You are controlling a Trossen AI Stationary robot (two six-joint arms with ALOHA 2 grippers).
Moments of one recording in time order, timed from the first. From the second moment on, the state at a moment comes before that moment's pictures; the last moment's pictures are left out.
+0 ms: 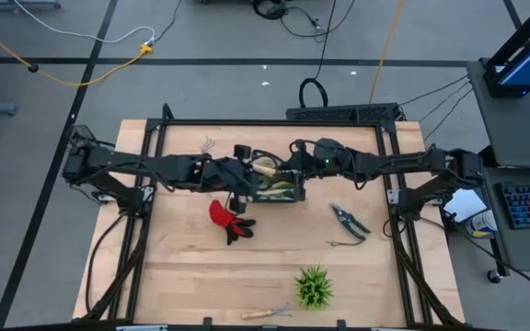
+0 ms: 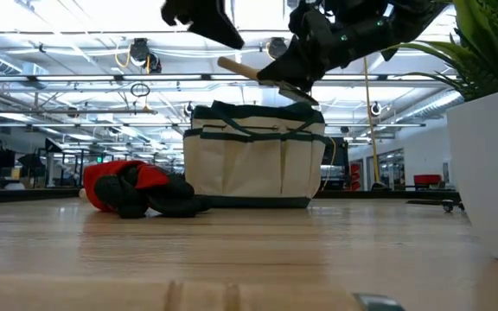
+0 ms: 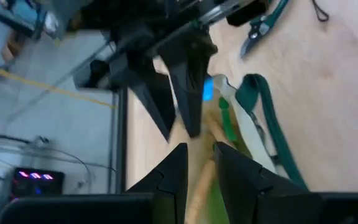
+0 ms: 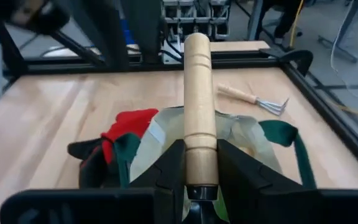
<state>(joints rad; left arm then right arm) -0.05 1.49 1.28 -0.42 -0.34 0.52 -0.22 1.43 0.85 0.27 -0.19 -0.01</state>
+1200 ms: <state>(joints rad) -0.02 1.66 1.28 -0.32 -0.52 0.76 -0.25 1.43 0.85 0.24 -0.25 0.16</state>
